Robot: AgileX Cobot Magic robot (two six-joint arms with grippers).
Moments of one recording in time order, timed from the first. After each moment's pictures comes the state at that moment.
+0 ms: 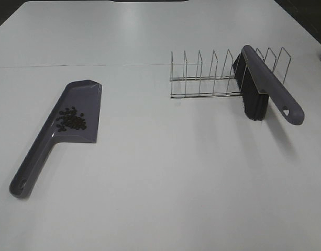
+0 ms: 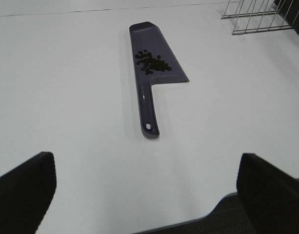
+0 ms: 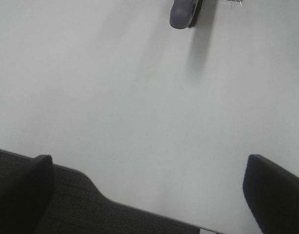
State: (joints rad) left arm -0.22 0.00 -0.58 -0.06 1.23 -0.01; right arm 0.16 0.18 -0.46 0.05 1.11 -0.07
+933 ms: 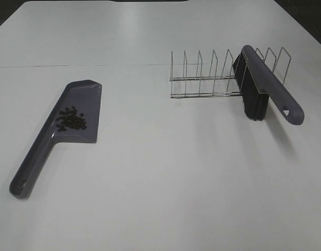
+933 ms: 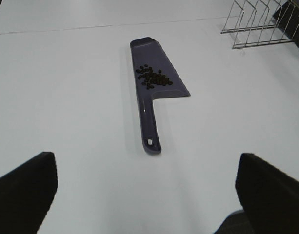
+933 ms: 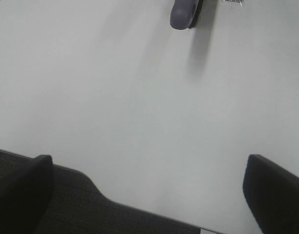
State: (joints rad) left arm -0.22 -0.01 -0.55 -0.04 1.18 0.00; right arm 0.16 0.17 -0.46 0.05 1.11 -0.07
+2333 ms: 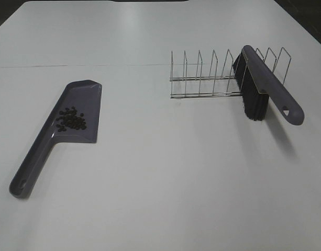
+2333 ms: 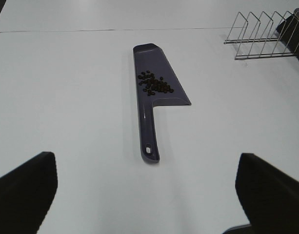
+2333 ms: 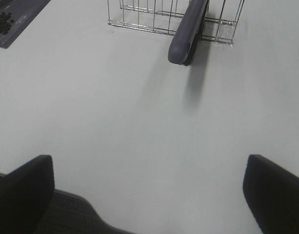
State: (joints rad) left arm -0.22 -0.01 -0.52 -0.04 1.08 -0.07; right arm 0.17 0.00 -0.46 0.05 1.11 -0.07
